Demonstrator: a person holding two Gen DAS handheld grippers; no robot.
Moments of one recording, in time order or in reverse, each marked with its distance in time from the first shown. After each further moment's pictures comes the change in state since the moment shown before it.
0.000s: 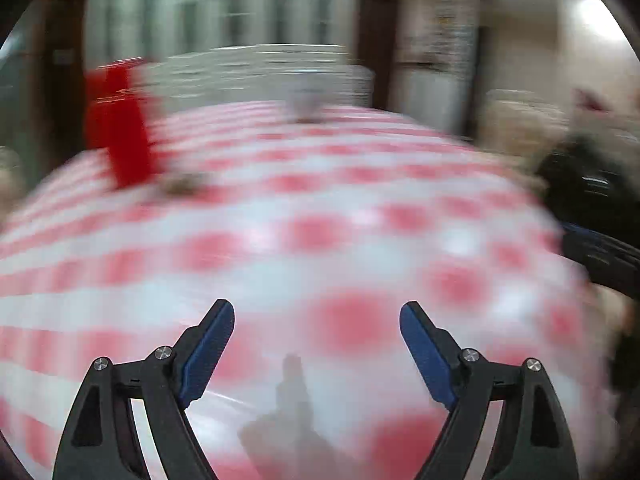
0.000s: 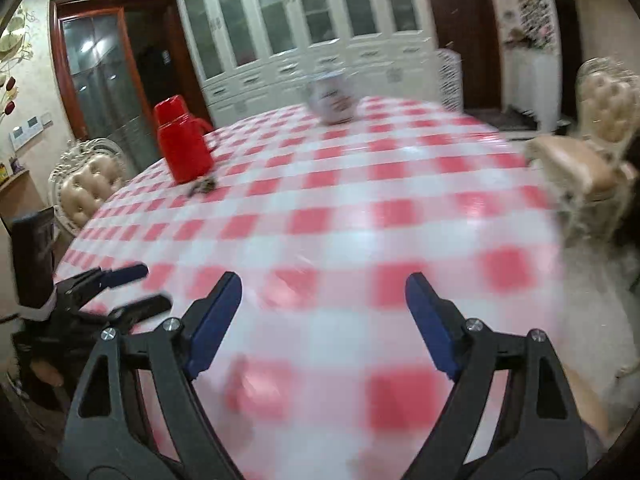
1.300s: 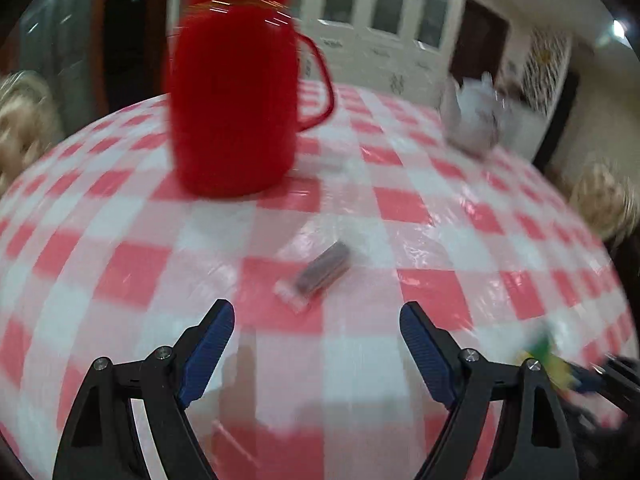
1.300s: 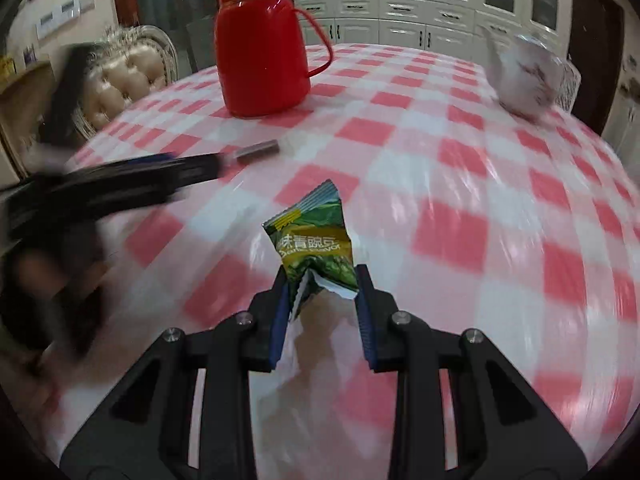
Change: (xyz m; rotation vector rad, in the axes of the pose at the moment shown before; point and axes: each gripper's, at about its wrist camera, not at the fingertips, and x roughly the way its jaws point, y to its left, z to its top) left arm 0.172 0.169 0.099 -0.192 0.086 0.055; right arm 0.246 0.154 0.061 -0.314 0.220 0.164
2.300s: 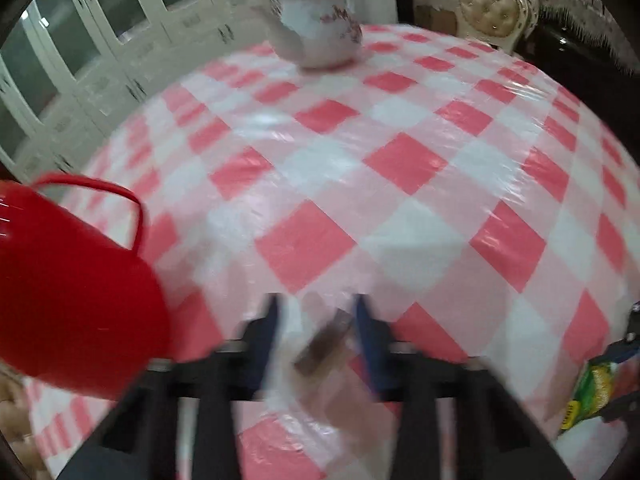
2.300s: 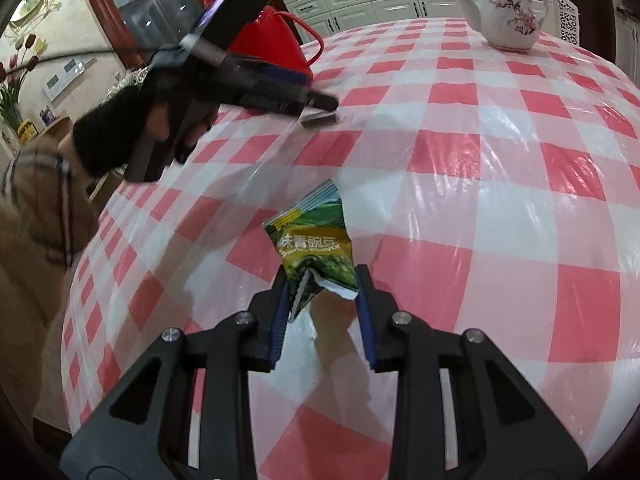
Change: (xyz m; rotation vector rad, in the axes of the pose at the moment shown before) left arm 0.057 -0.080 0.078 0.687 0.262 -0.189; right arm -0.015 -0.023 -0.031 0.176 0.028 0.177
